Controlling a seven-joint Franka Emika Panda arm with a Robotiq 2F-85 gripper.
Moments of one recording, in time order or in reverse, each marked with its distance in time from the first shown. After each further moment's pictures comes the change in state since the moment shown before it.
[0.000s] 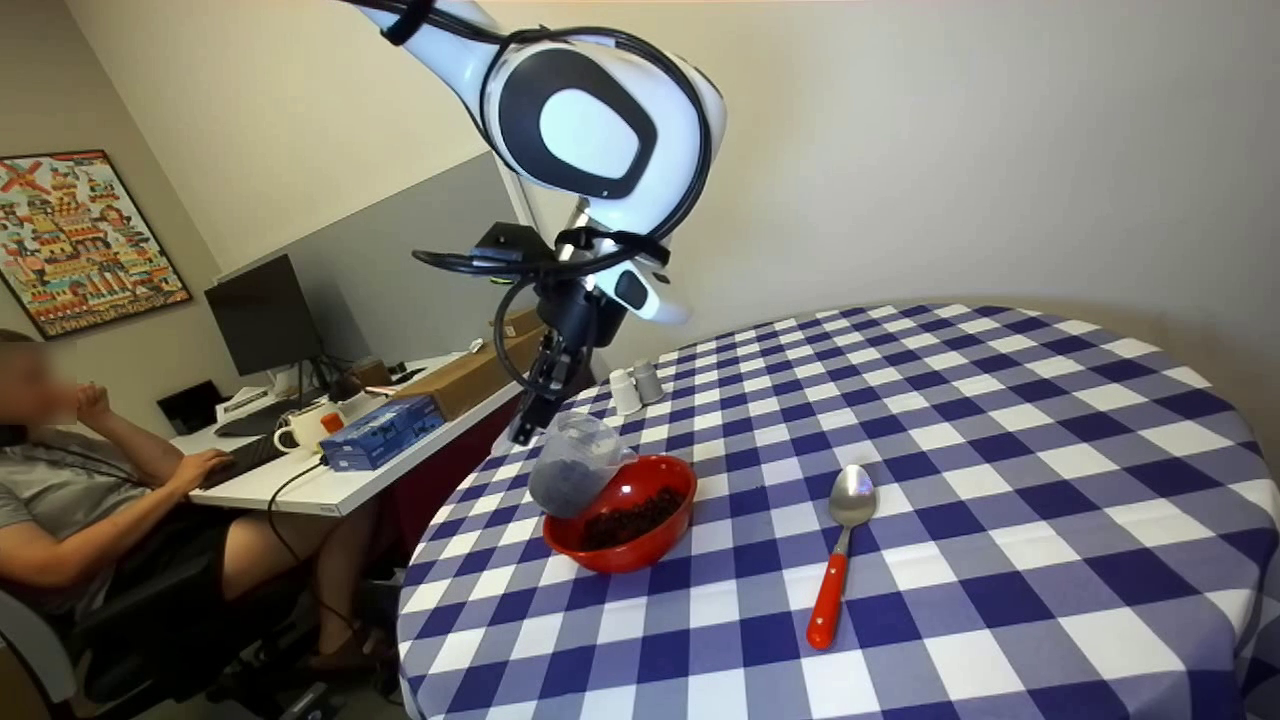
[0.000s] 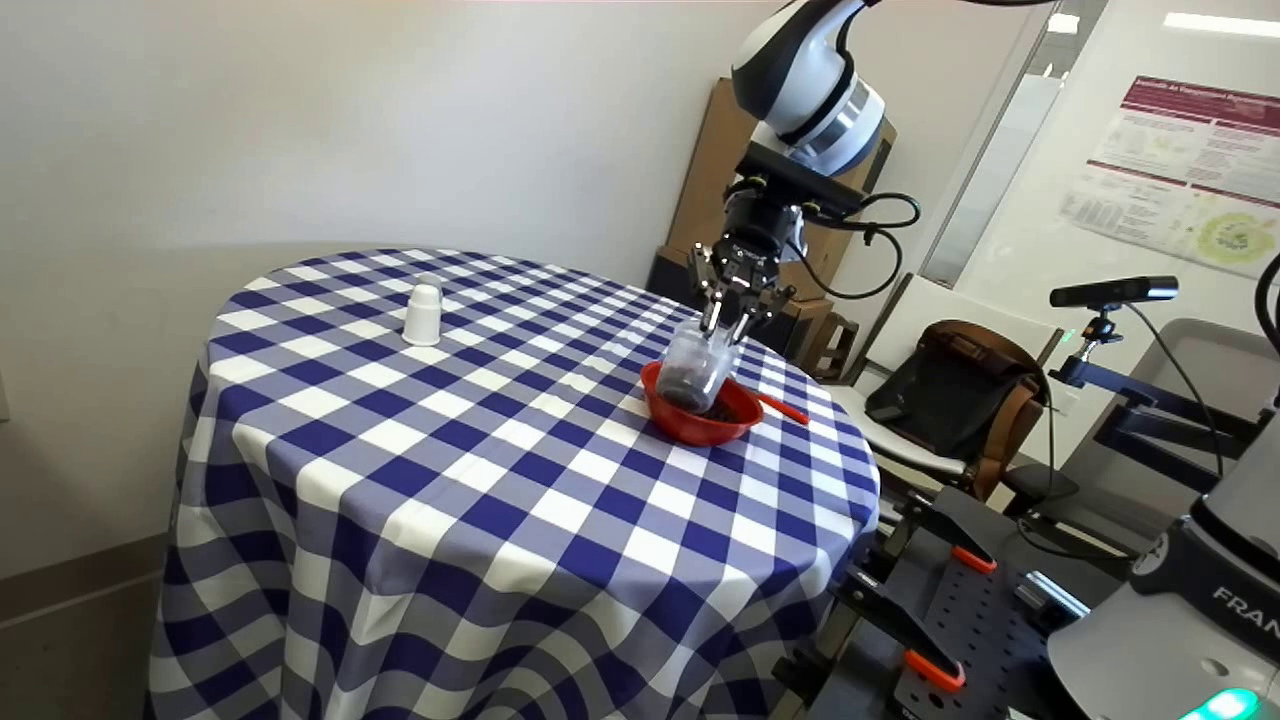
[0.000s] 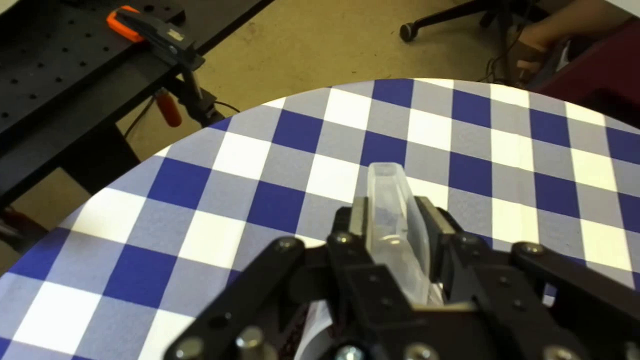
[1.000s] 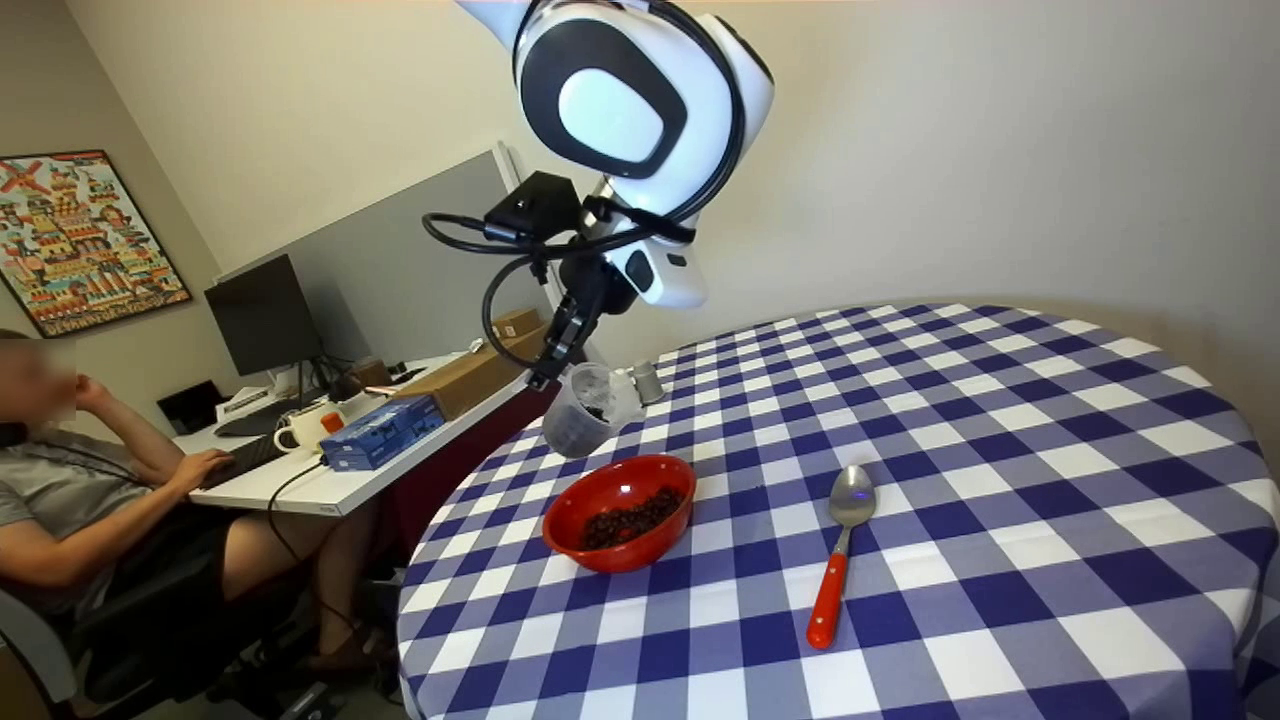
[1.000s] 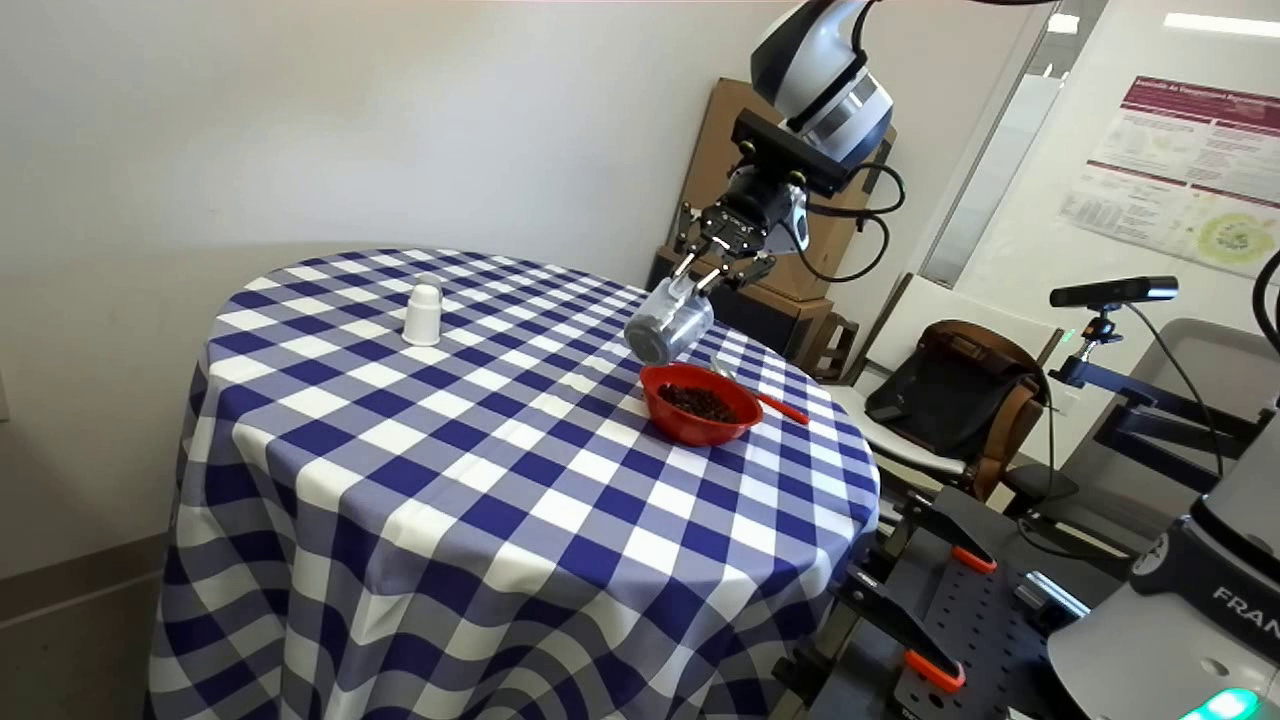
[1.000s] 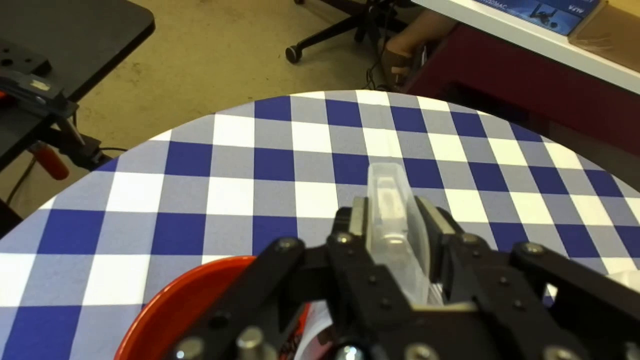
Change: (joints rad) arm -0.036 0.010 -0.028 0.050 0.237 -0.045 0.047
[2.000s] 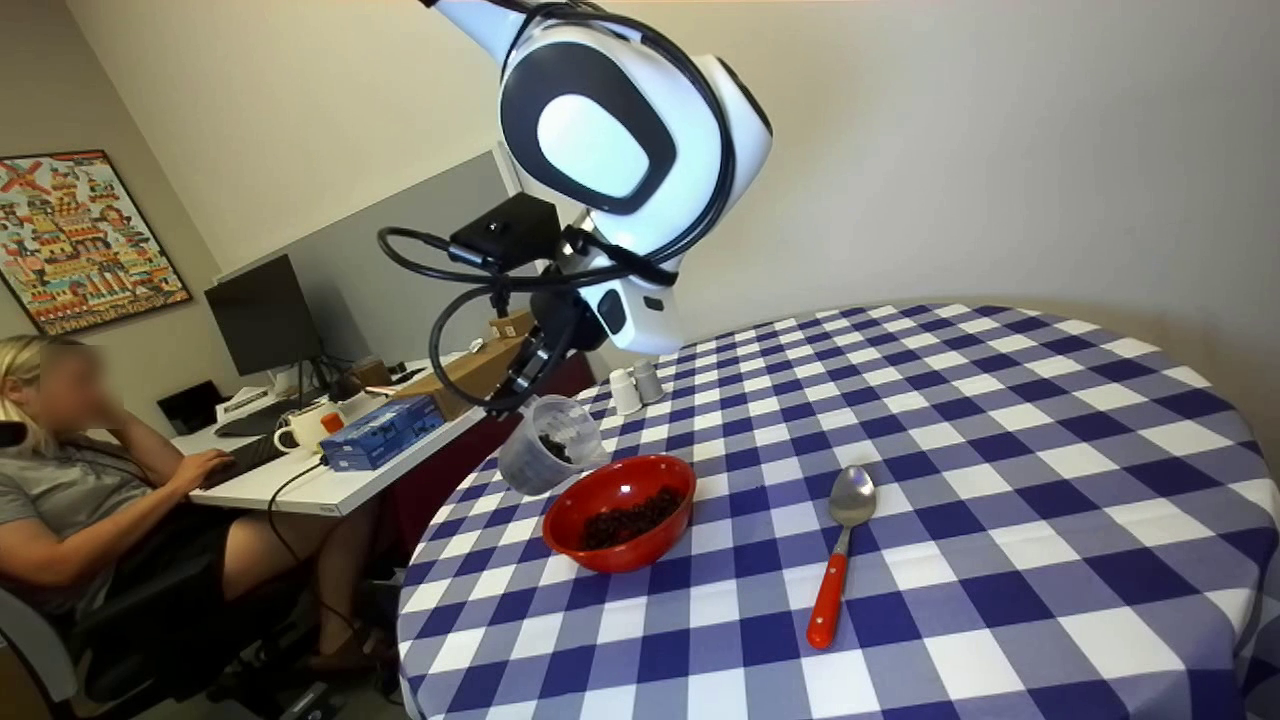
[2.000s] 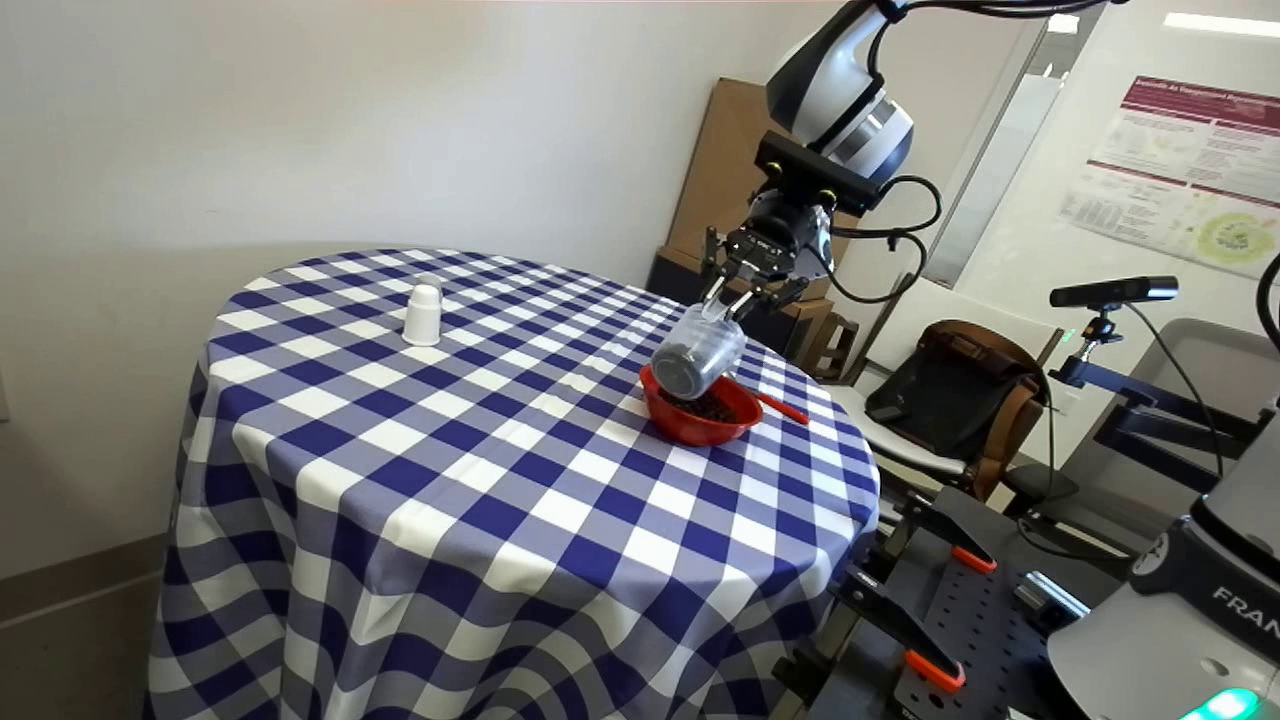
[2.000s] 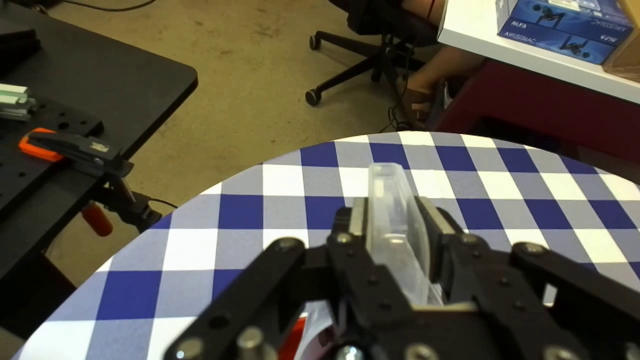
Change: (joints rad) arm 0.000 -0.031 -0.030 -0.108 0.001 -0.064 -0.015
